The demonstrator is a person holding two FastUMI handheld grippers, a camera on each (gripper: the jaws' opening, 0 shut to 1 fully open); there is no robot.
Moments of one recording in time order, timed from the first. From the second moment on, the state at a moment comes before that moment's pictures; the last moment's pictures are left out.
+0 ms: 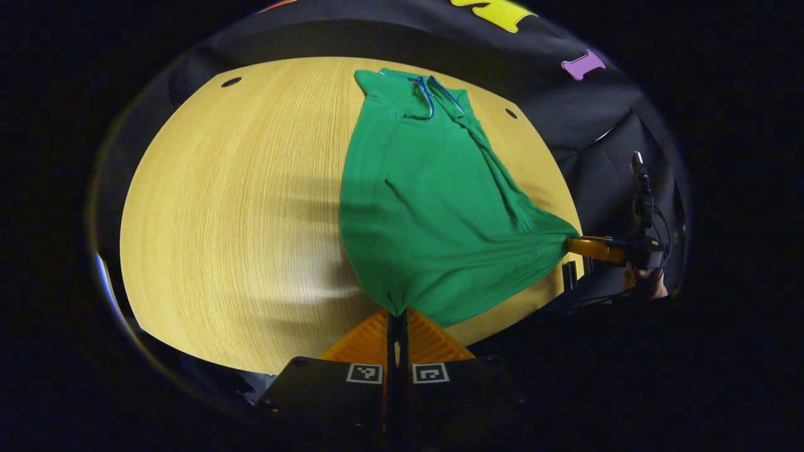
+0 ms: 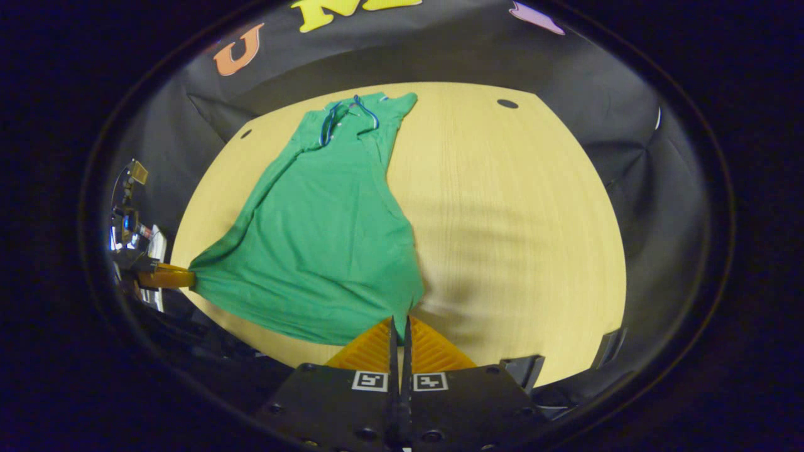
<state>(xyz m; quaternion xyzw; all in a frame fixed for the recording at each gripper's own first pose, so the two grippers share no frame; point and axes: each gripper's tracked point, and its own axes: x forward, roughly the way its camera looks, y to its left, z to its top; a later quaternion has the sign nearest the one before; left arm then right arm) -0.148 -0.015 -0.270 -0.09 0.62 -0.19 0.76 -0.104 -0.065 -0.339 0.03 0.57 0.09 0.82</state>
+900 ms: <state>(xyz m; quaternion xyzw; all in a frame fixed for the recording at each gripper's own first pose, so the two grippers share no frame) 0.060 -0.009 -0.209 -0.08 0.44 -0.17 0.88 0.067 -0.059 -0.233 0.03 0.43 0.09 0.90</state>
